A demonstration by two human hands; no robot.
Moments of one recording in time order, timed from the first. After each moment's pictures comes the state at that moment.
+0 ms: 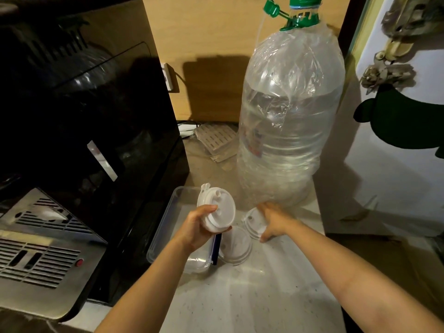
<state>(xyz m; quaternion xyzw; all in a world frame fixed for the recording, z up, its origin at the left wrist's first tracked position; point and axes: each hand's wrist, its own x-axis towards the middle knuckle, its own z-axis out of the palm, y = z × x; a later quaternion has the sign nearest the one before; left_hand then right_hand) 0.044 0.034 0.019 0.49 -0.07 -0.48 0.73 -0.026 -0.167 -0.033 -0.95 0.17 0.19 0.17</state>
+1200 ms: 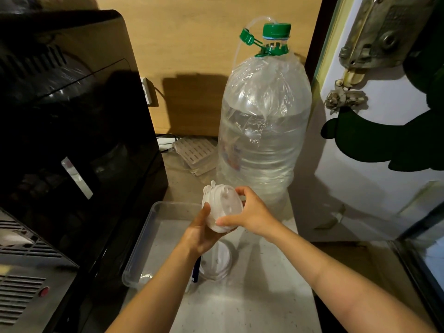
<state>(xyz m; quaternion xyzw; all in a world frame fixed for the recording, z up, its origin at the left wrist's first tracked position) 0.040 -0.014 0.017 0.35 -0.12 -0.51 0.78 -0.044 -0.122 0.074 -0.82 0.25 -0.06 0.51</state>
